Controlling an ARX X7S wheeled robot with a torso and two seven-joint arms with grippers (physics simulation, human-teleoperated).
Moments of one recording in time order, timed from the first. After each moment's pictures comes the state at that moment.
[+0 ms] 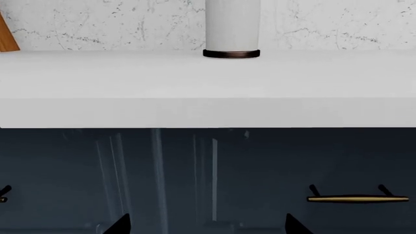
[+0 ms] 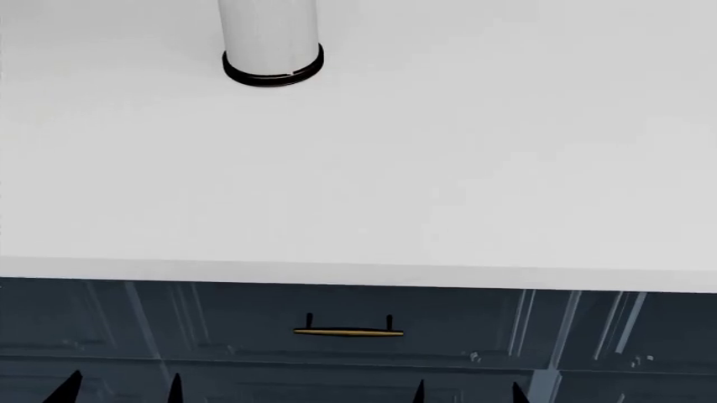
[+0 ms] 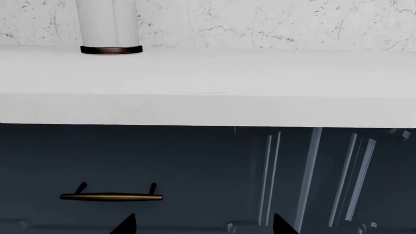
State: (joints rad) left arm -0.03 -0.06 0.07 -0.03 -0.06 0.00 -0.06; right arm 0.04 0.07 -0.08 0.04 0.06 0.01 0.08
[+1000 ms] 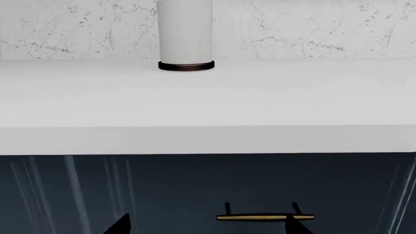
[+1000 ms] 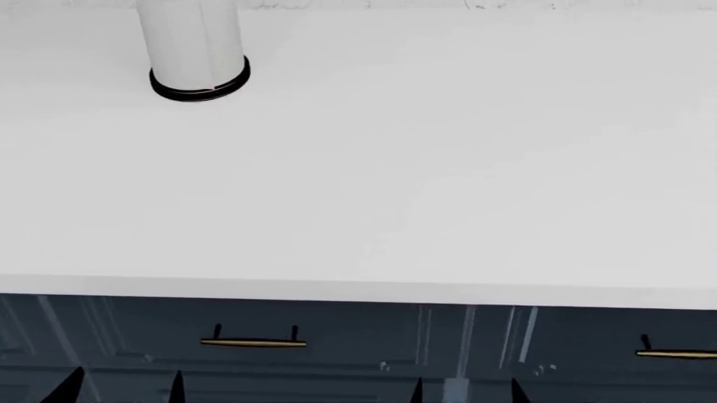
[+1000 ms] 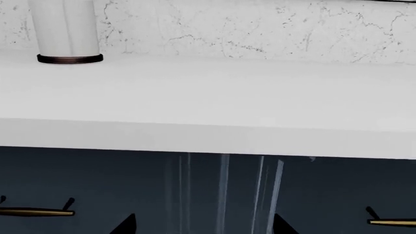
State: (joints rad) left arm -0.05 -0.11 0.13 -0.04 -0.11 0.01 -0.12; right arm 0.06 0.12 -0.15 0.04 0.09 0.00 0.15
